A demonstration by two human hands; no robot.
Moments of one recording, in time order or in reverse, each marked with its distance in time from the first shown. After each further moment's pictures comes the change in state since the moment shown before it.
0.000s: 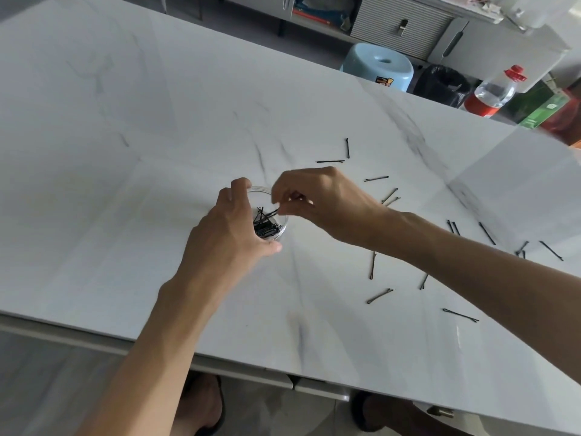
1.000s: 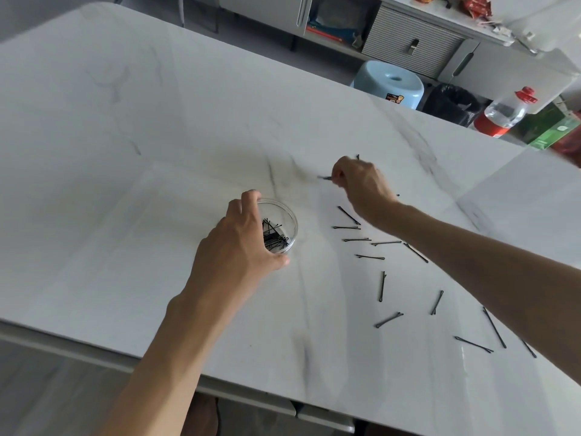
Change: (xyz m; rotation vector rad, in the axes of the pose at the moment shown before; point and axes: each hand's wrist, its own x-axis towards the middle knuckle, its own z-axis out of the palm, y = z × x) left_hand 0.004 0.004 -0.001 0.053 -0.006 -0.031; right_hand 0.029 0.118 0.005 -0.345 0.190 0.340
